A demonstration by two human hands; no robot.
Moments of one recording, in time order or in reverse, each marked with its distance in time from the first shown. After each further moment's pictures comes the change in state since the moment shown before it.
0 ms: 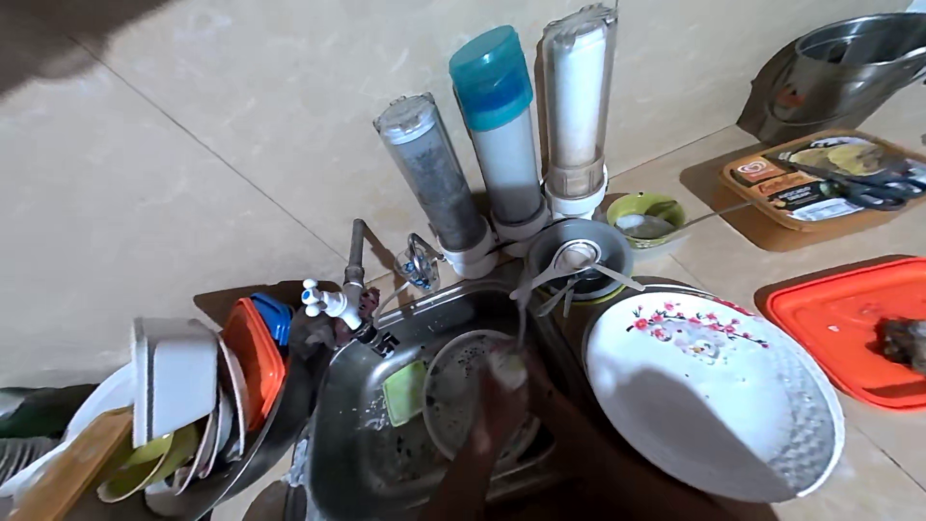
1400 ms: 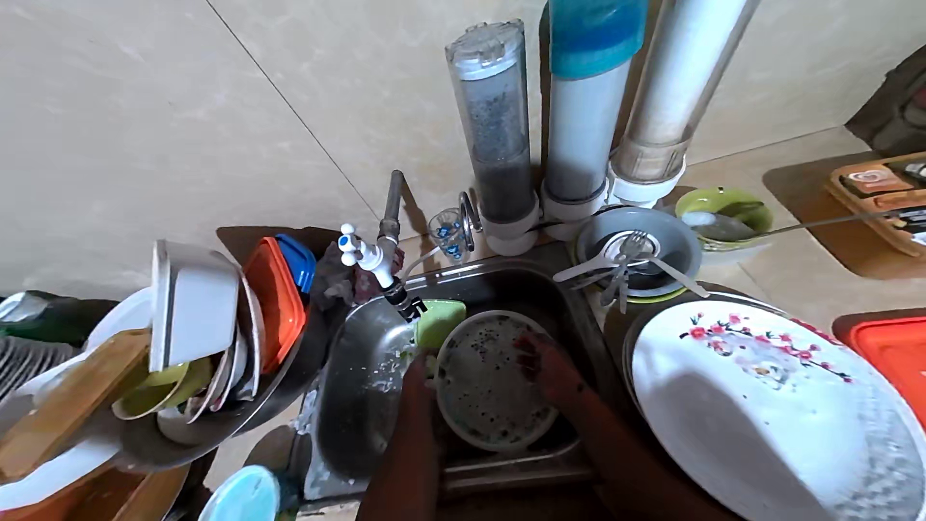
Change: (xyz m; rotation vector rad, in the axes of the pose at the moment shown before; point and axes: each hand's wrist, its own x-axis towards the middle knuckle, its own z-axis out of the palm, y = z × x) left_hand 0.029 -0.224 -0.062 -0.820 0.581 -0.872; right_hand 0.048 0.024 0.008 0.039 -0.003 0.245
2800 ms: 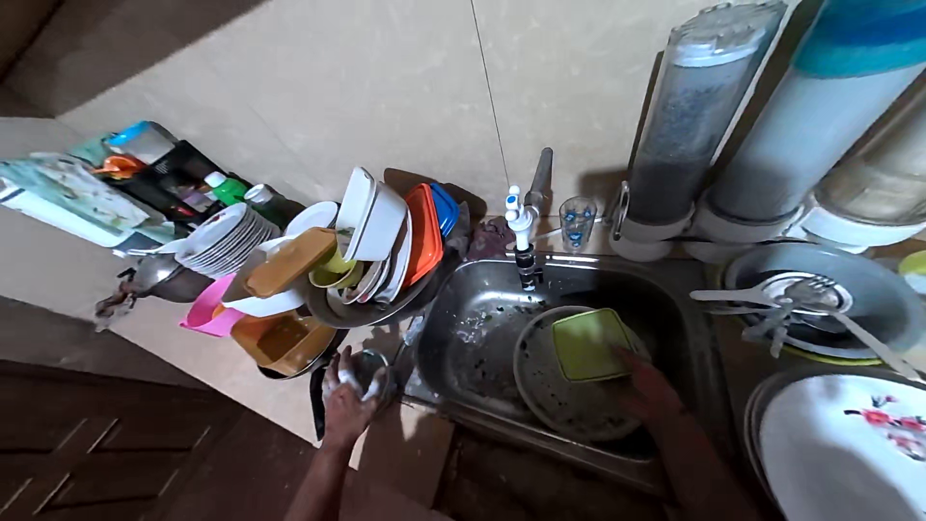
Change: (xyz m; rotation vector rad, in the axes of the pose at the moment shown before) left_hand -0.135 0.079 -0.258 1.185 0.505 0.772; right_hand -0.011 0.007 0.010 0.069 -0.111 0.066
